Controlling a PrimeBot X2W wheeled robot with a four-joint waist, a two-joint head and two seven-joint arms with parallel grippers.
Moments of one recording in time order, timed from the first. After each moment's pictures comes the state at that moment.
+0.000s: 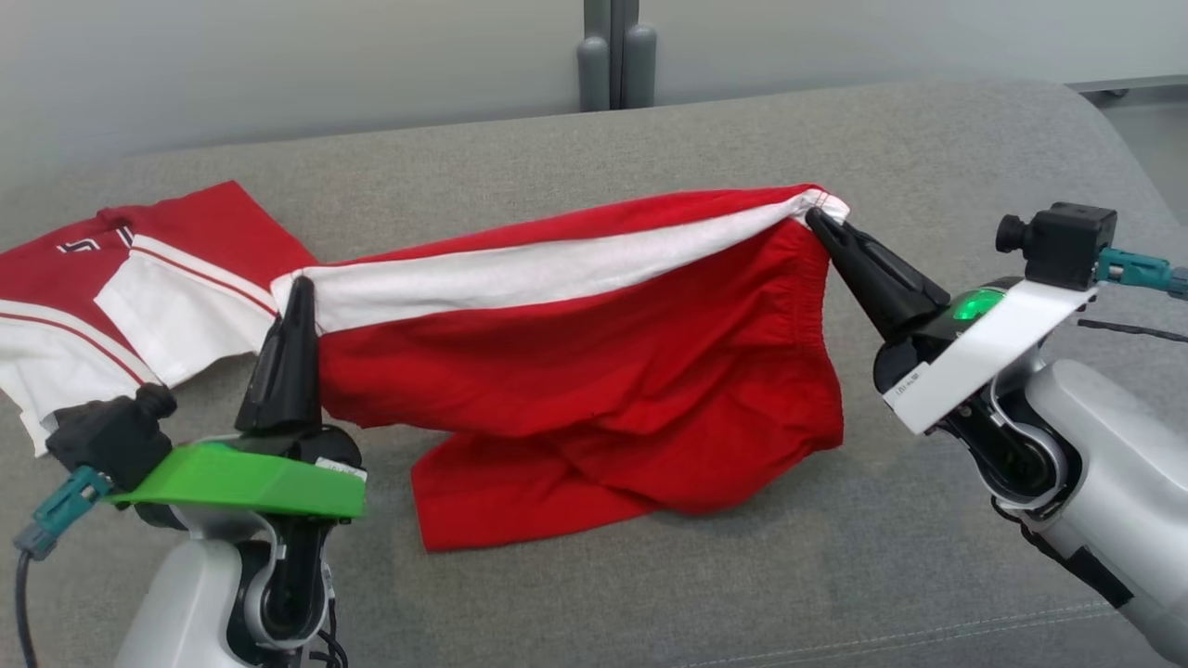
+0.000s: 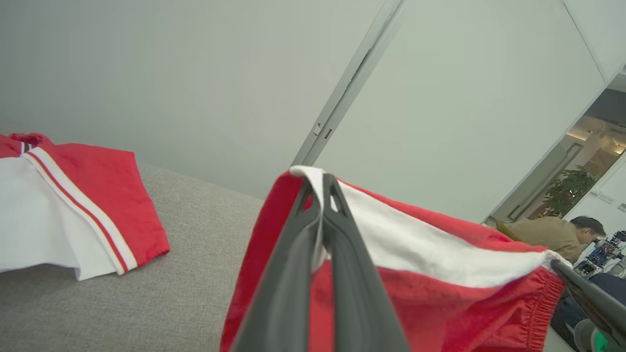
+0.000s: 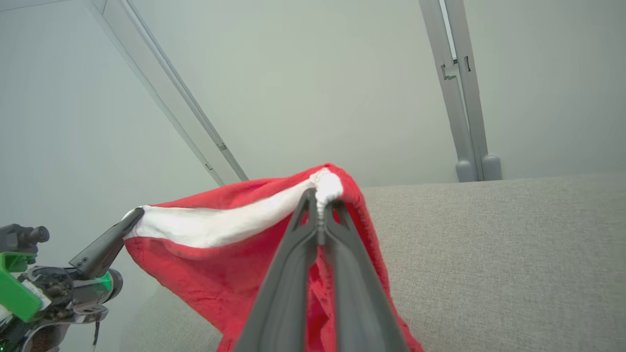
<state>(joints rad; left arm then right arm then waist) -0.18 0.13 -0.26 0.02 -0.83 0.02 -0.23 -0.52 -0.50 0.82 0.16 1.13 0.12 -0.22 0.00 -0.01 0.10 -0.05</state>
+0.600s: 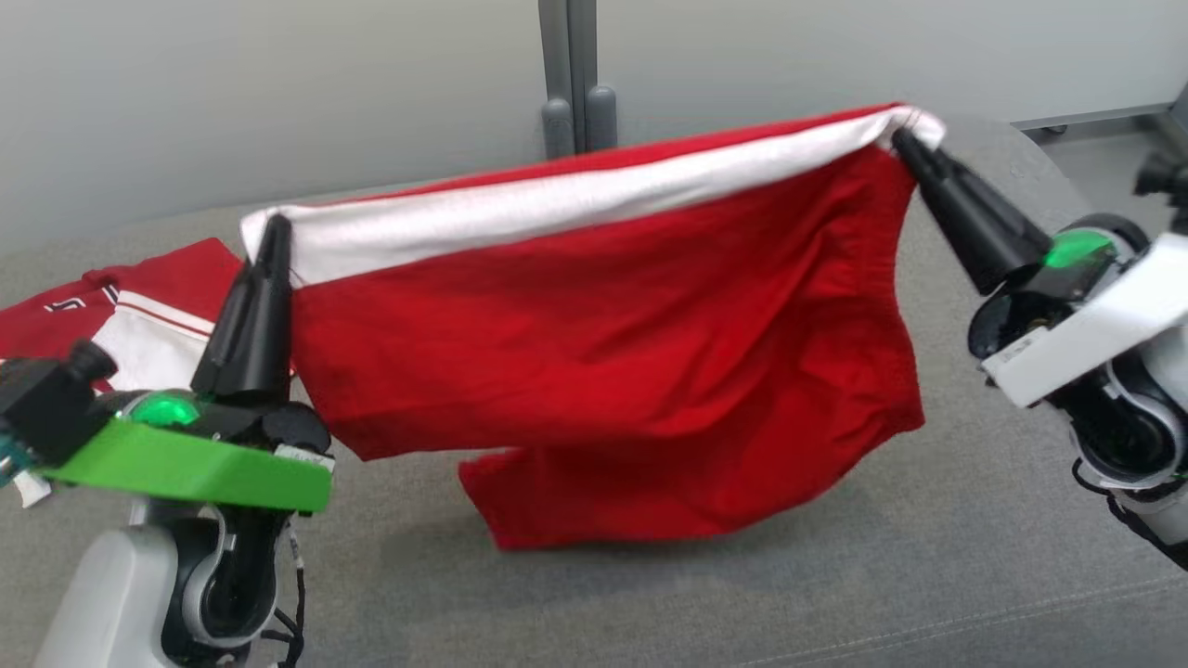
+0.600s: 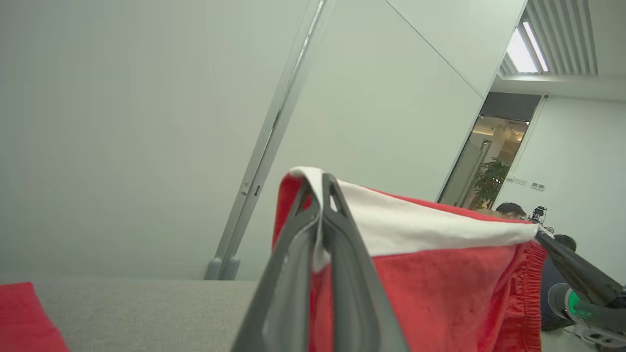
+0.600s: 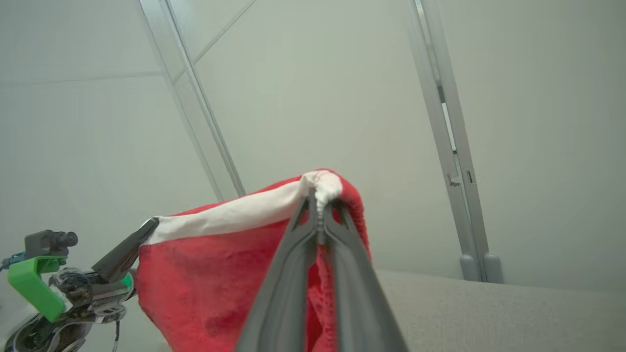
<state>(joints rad) -0.18 0.22 -0.23 -0.28 -0.85 0.03 -0.12 -0.49 -0.68 0.67 -0.14 1.19 0.12 -0.21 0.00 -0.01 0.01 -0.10</state>
